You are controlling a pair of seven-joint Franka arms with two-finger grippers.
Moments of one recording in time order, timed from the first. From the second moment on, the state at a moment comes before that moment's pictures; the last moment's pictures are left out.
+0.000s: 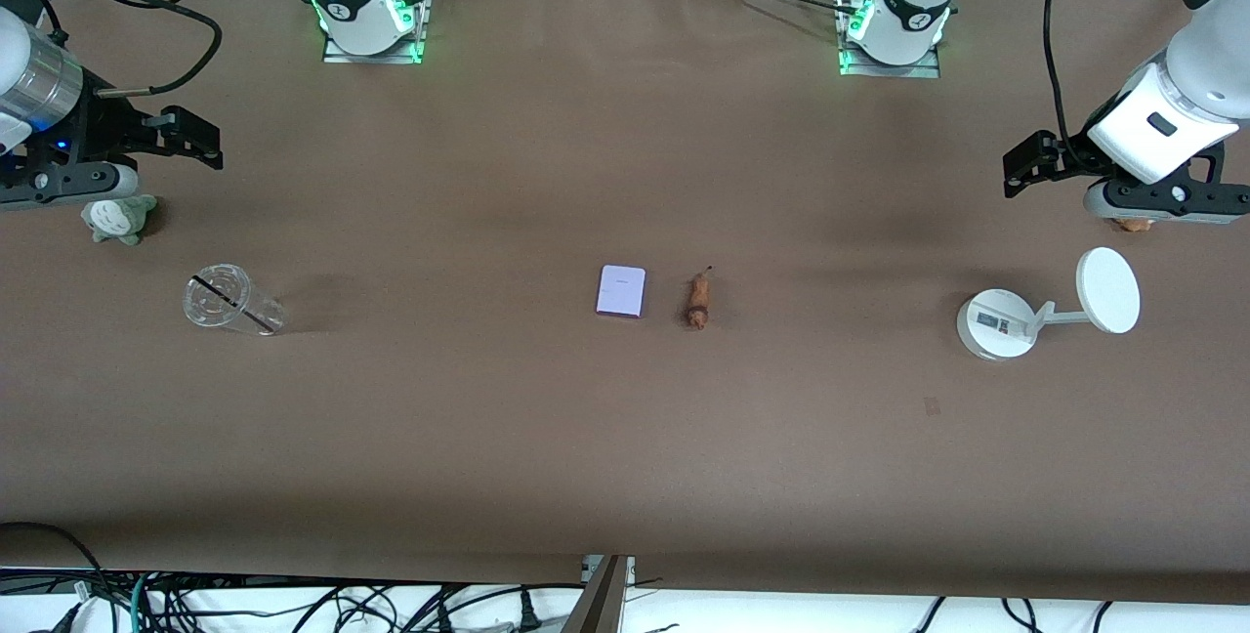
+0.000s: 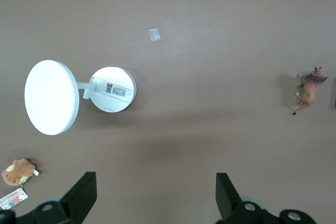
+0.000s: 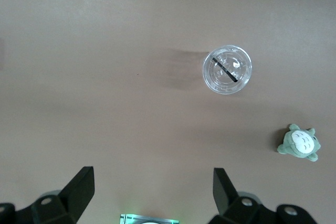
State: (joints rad) left arm -0.05 0.00 -0.03 -1.70 0.02 1.66 -0.03; right arm -0.06 0.04 0.14 -1.59 -0.03 1.52 -0.06
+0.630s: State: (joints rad) left arm -0.05 0.00 -0.03 -1.70 0.02 1.66 -0.03; right arm -0.06 0.04 0.14 -1.59 -0.03 1.52 -0.06
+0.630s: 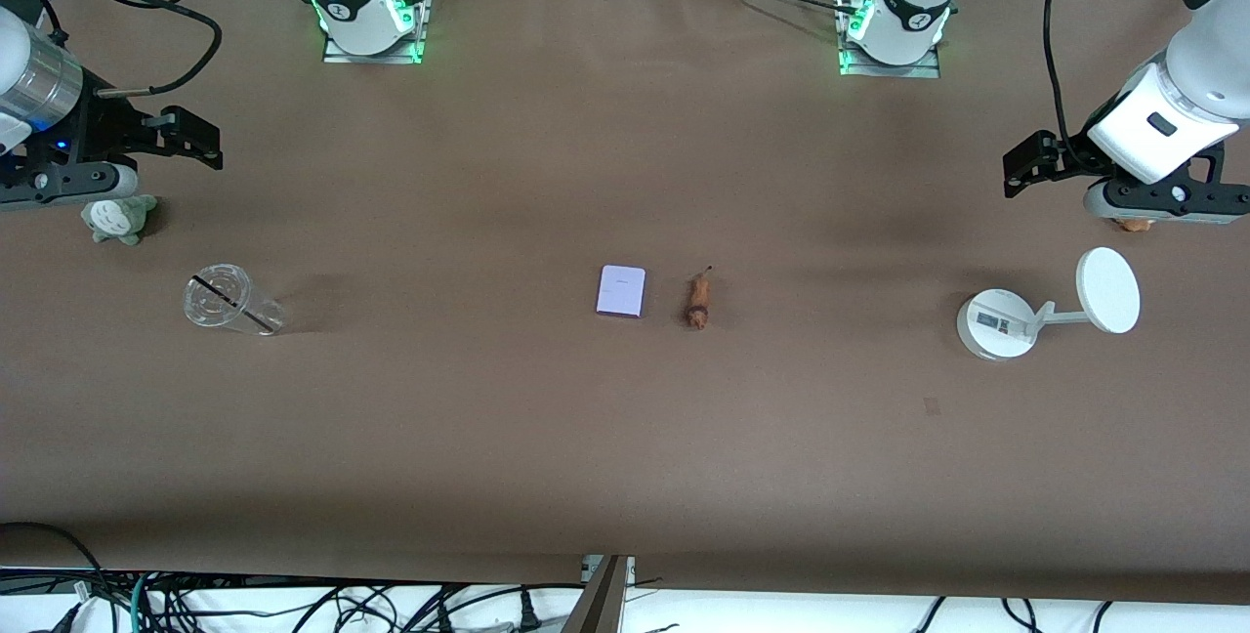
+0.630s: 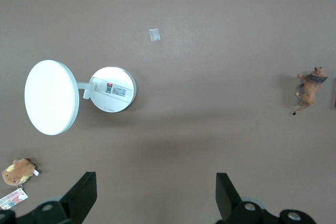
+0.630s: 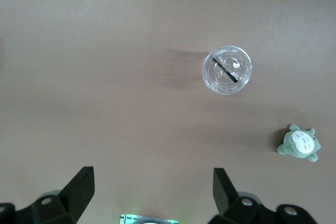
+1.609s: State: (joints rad) left arm -0.07 0.01 -0.06 -1.70 0.02 1.61 -0.02; right arm -0.08 0.04 0.10 -1.59 -0.03 1.52 -0.06
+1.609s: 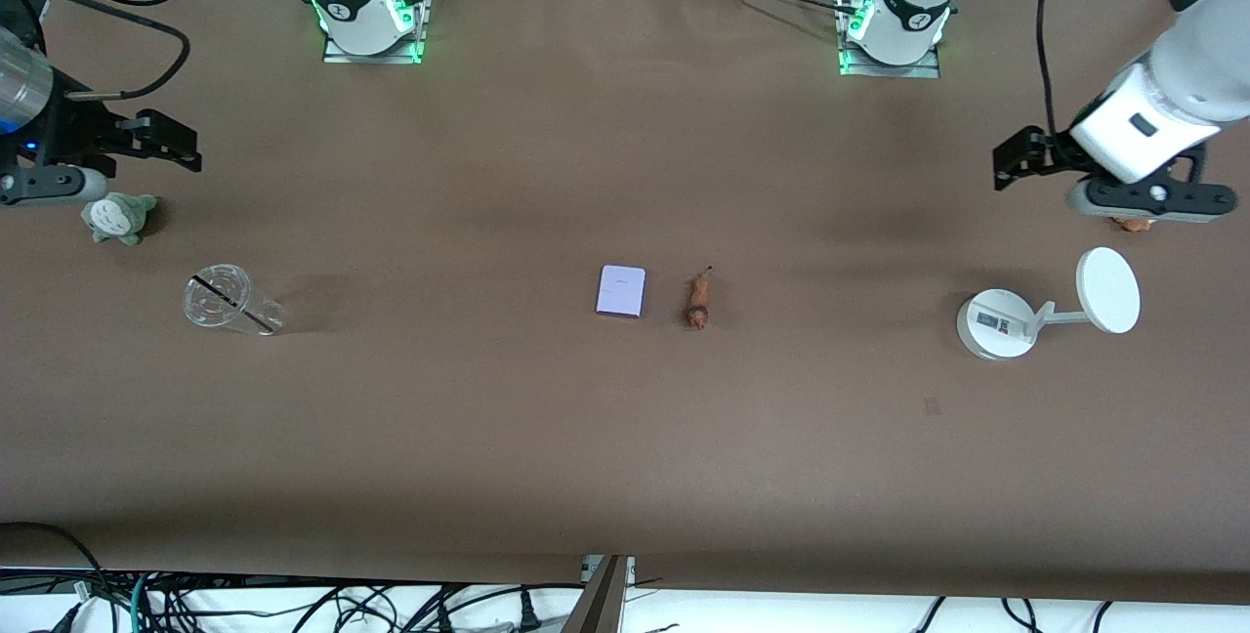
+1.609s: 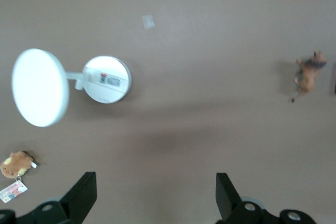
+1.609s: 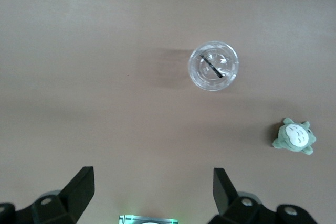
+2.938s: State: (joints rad) left arm -0.31 0.60 -0.28 -1.71 0.03 2.36 -0.39; right arm -0.09 0.06 0.10 -1.59 -0.03 1.52 -0.06
